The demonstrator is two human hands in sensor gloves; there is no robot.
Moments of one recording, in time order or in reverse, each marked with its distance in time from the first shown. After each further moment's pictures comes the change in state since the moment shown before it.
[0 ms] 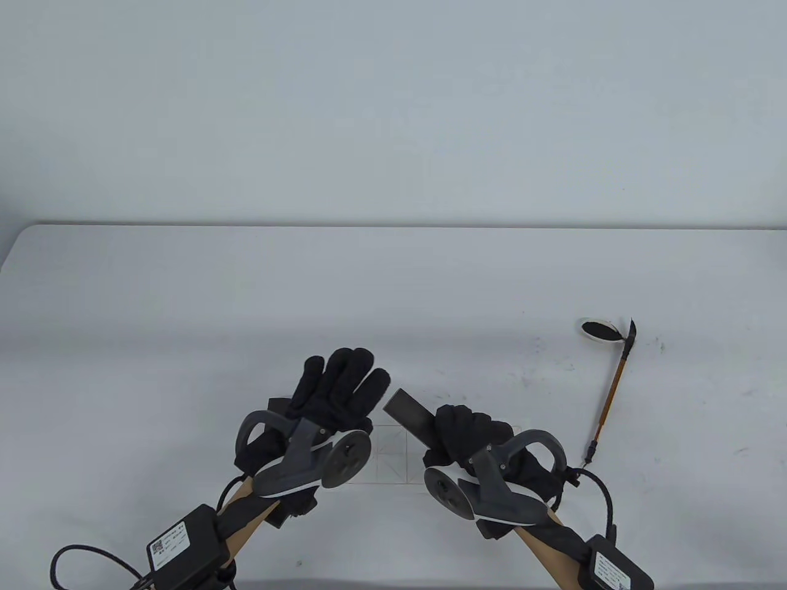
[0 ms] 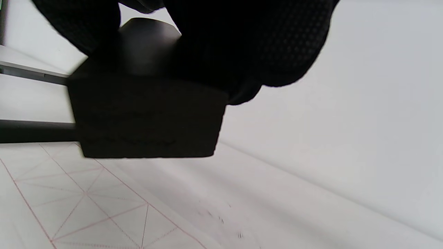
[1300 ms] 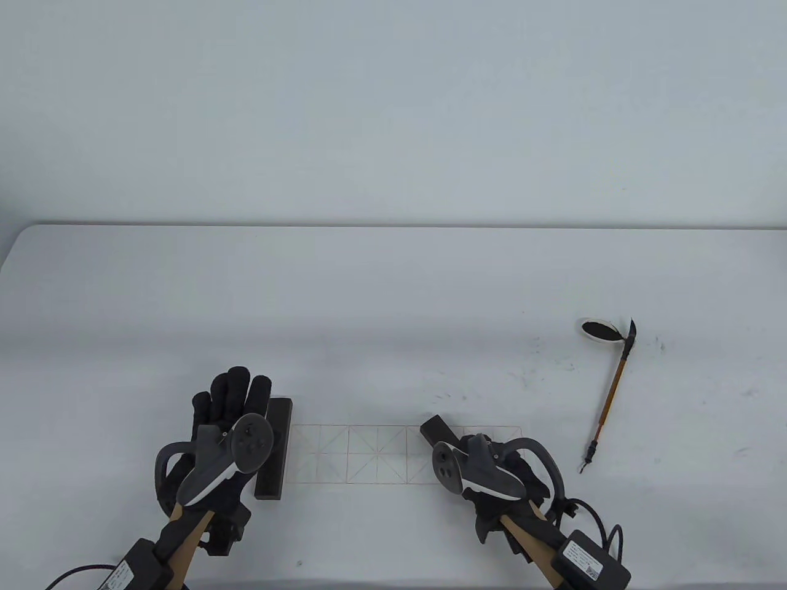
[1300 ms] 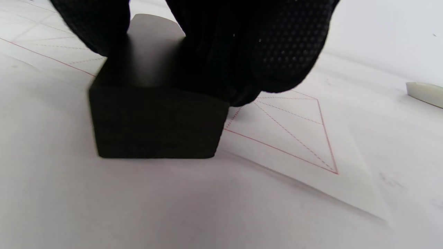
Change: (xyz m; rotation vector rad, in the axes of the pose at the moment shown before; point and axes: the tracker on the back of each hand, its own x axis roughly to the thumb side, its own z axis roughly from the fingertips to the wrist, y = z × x) left_hand -0.089 -0.073 0.038 -0.221 0.385 0.126; right_hand -0.002 0.105 -0.008 0.464 0.174 -0.077
